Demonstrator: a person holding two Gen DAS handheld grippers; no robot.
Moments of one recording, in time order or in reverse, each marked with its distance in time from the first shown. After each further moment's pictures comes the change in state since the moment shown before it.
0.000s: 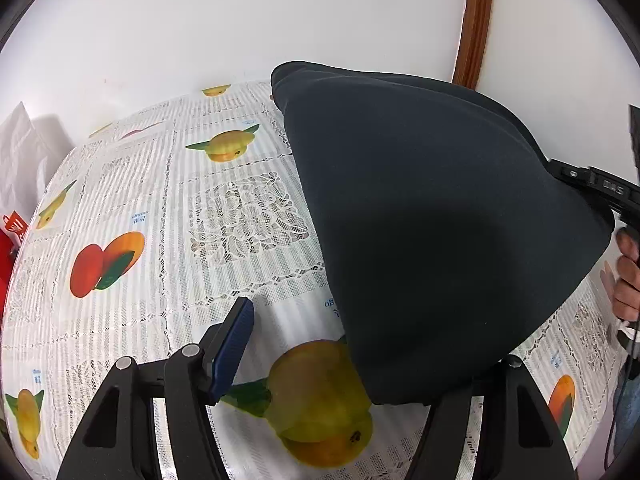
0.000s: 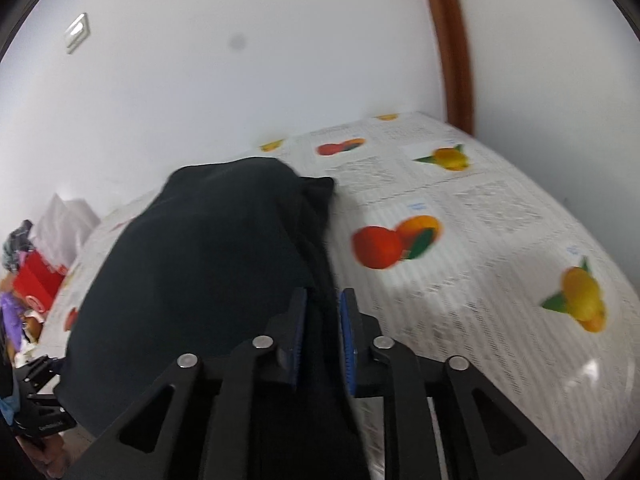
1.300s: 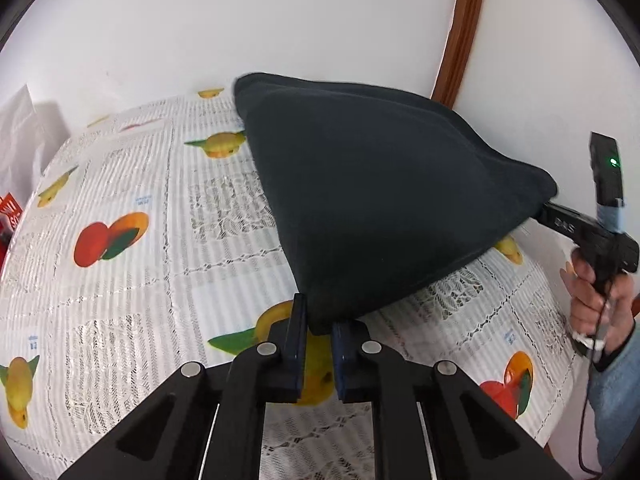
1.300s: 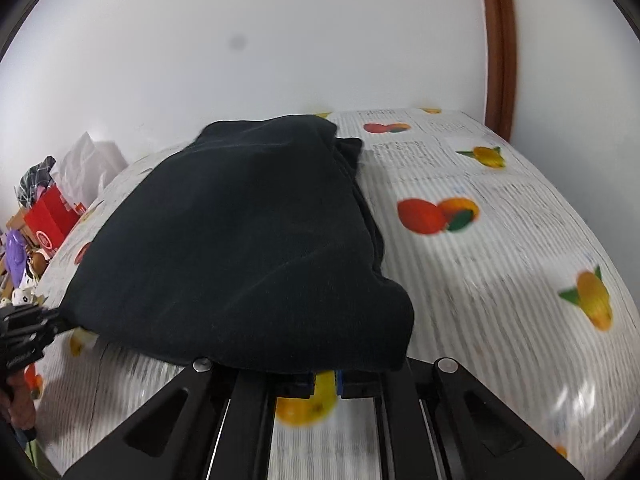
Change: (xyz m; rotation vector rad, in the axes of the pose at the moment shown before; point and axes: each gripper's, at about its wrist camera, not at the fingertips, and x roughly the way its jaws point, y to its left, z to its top) left arm -0.039 0.007 -0.014 -0.042 -0.015 -0.102; right arm 0.001 0.033 -0.026 -0.184 0.057 0.064
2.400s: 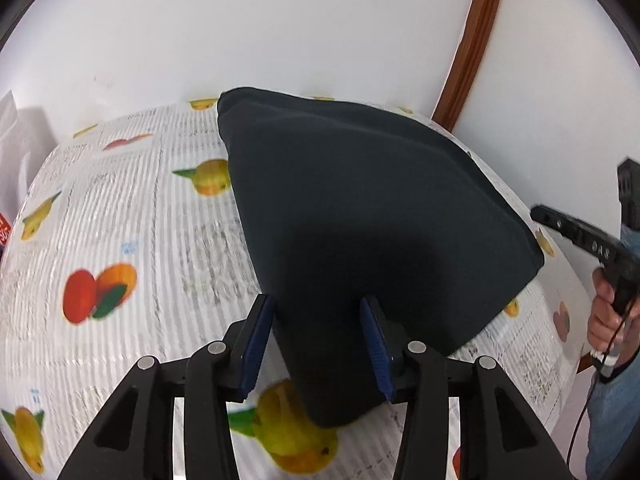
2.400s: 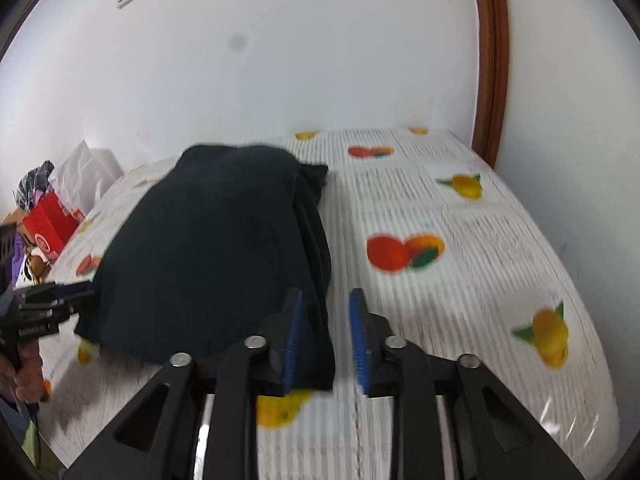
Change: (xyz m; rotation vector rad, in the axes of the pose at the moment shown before) left arm 0.019 -0.001 0.053 -0.026 0.002 -0.031; right arm -0.033 -0.018 0.038 -0.017 -0.006 -0.019
